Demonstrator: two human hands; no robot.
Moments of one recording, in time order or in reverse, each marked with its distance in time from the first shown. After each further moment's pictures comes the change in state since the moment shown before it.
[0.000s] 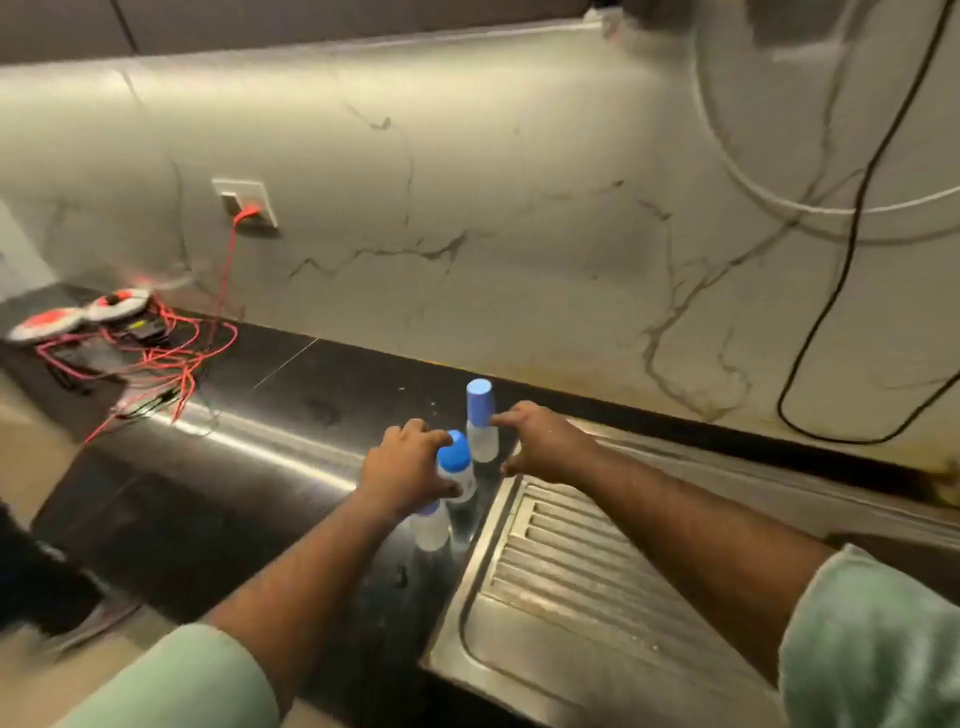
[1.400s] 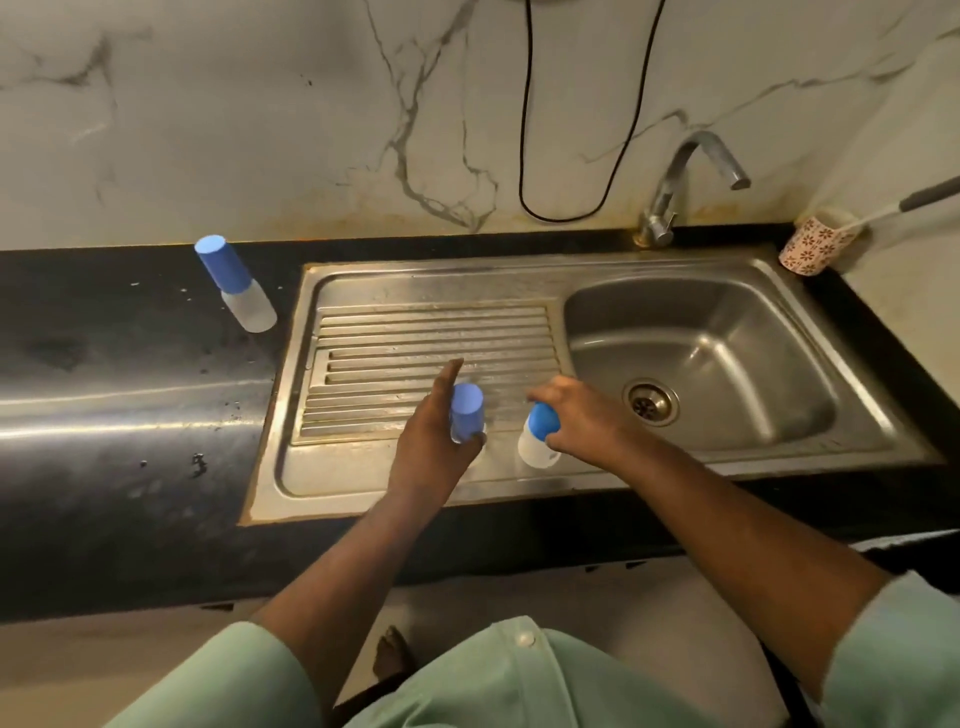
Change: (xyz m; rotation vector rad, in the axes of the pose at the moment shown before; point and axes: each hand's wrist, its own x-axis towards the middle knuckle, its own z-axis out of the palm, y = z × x) left_hand -0.138 0.216 0.148 -0.822 -0.046 0.302; right_hand -0.306 0.133 0.054 0.021 -0.011 0.562
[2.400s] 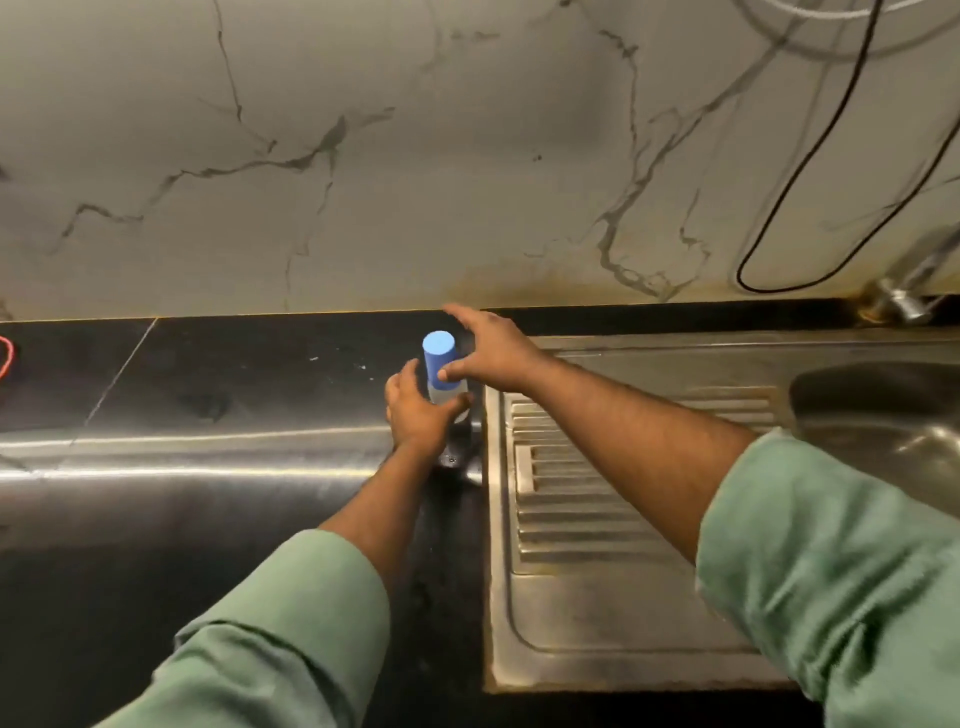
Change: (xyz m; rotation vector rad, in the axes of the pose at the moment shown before) left_hand 0.210 -0.195 -0.226 -0.067 0.260 -0.415; right_hand 0.289 -0.328 -0.024 0.450 0.093 -0.229
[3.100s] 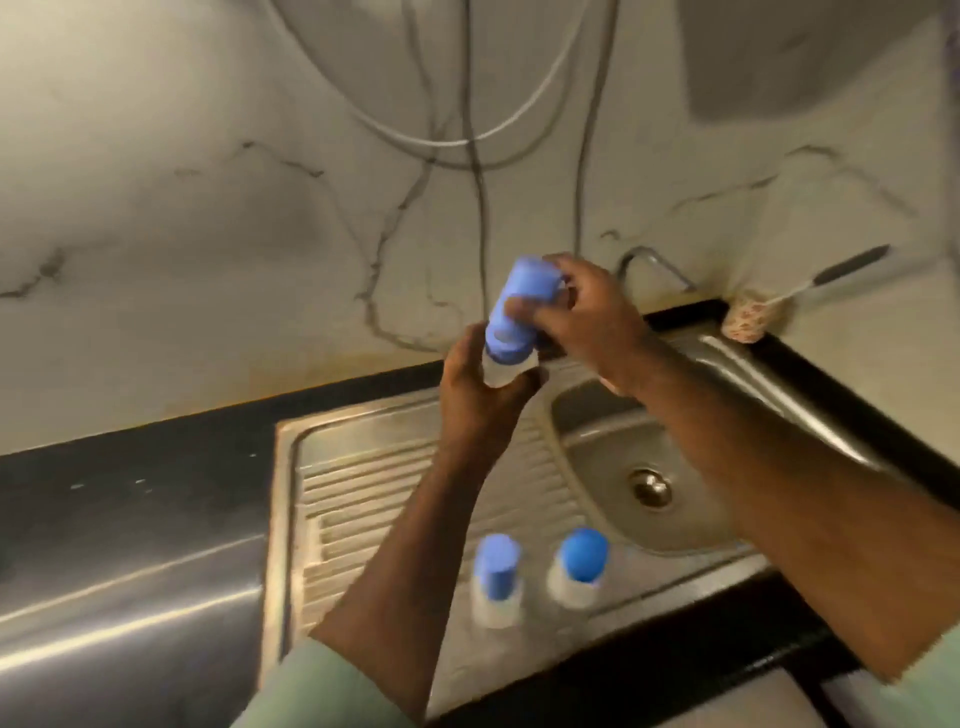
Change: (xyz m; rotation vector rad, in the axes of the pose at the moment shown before) left_hand -0.215 0.246 0.161 -0.407 -0.310 0.588; right_hand -0.249 0.095 -0.260 0.403 0.619 -0.021
